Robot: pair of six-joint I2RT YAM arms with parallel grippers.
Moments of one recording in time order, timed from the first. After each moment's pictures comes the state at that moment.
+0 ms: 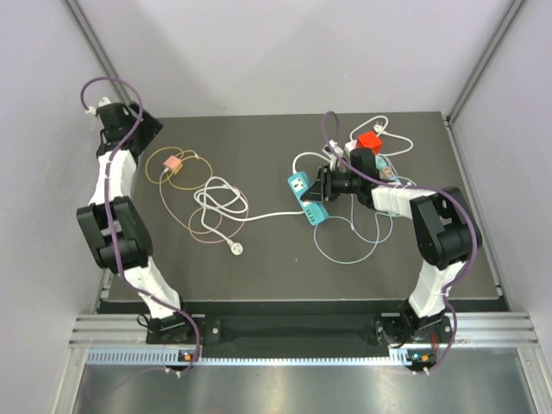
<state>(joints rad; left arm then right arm) 0.30 1.86 1.58 -0.20 0.14 -0.65 0.35 1.82 1.02 0.26 -0.82 0.33</state>
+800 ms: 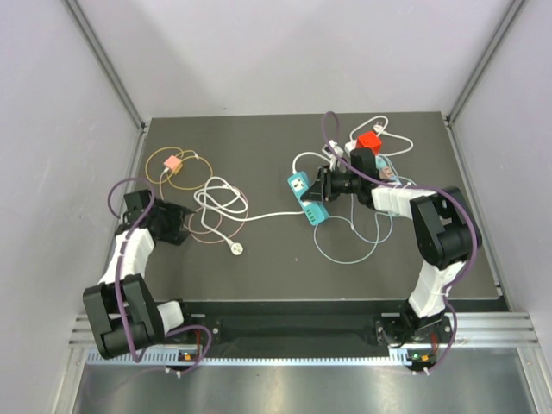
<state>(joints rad) 0.30 1.20 0.67 -0.40 0.28 -1.05 0.35 1.82 1.02 0.26 -0.82 0.33</state>
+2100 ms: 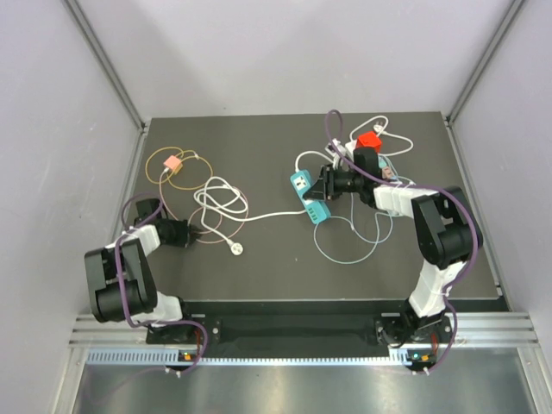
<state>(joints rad) 0.29 1.43 0.57 -0.21 0.31 -1.18 0.33 1.82 1.02 0.26 -0.82 0.33</state>
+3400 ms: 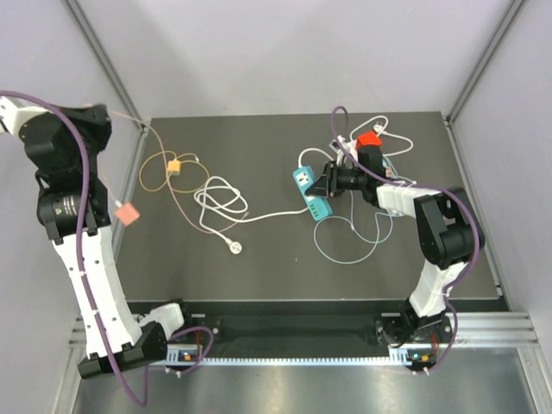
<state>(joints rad) 0.29 1.11 1.70 -0.62 -0.04 -0.87 0.30 1.82 1.02 0.29 -0.84 0.37</state>
